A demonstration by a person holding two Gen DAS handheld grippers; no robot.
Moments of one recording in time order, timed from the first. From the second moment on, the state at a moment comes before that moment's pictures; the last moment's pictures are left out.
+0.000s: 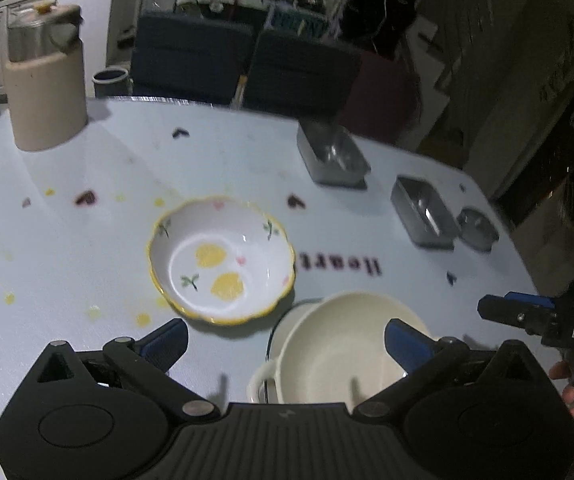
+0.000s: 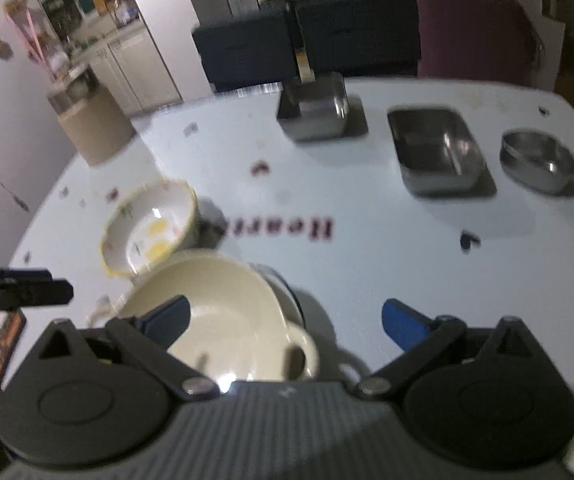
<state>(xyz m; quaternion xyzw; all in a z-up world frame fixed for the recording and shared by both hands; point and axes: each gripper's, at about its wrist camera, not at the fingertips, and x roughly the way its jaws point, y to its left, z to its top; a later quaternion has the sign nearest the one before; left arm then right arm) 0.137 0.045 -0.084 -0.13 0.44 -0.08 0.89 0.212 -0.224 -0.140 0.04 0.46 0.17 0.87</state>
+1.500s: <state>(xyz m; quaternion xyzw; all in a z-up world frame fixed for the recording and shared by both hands) 0.235 0.115 -0.161 -0.18 0.49 0.06 0.85 0.324 -0.096 -0.190 0.07 0.52 0.21 0.83</state>
